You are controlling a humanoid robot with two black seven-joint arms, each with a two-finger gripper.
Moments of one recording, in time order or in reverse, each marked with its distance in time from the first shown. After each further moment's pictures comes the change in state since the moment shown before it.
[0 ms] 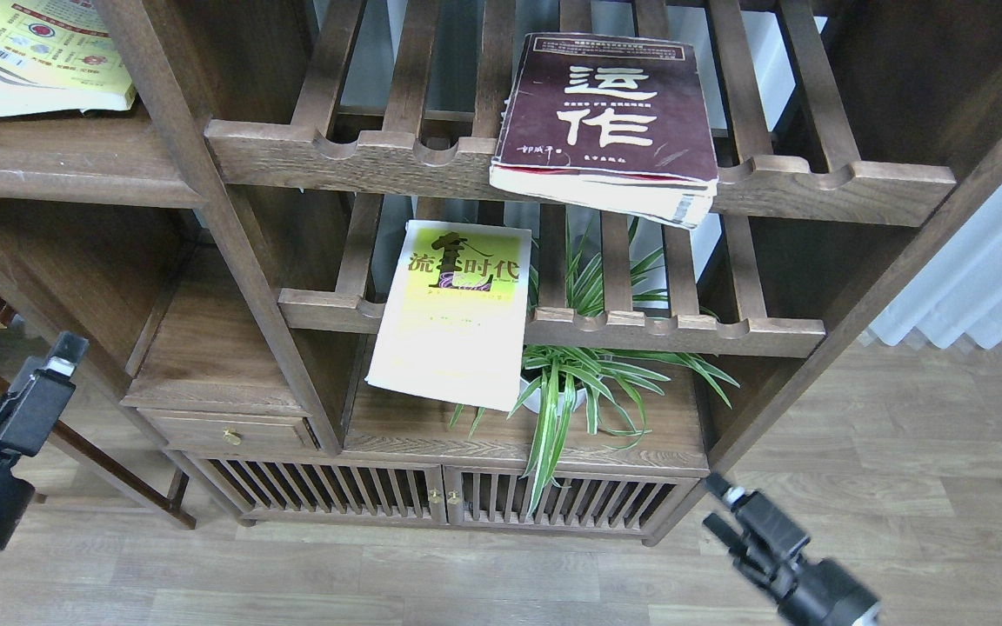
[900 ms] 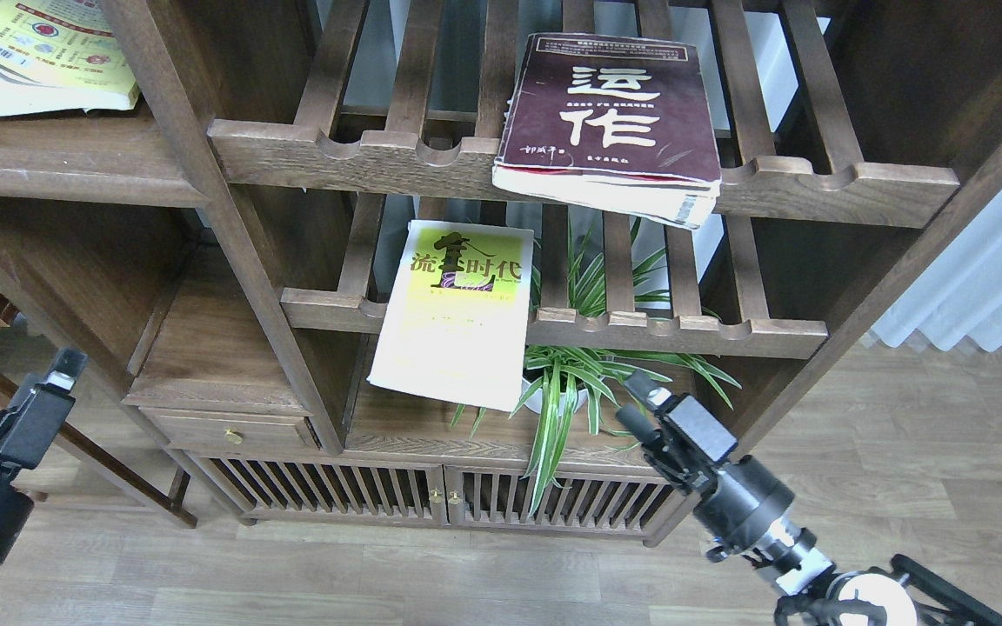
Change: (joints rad) left arm 0.014 -0.005 -0.001 0.039 0.000 0.000 0.002; right arm 0.230 0.236 -0.062 0.067 -0.066 0.000 0.001
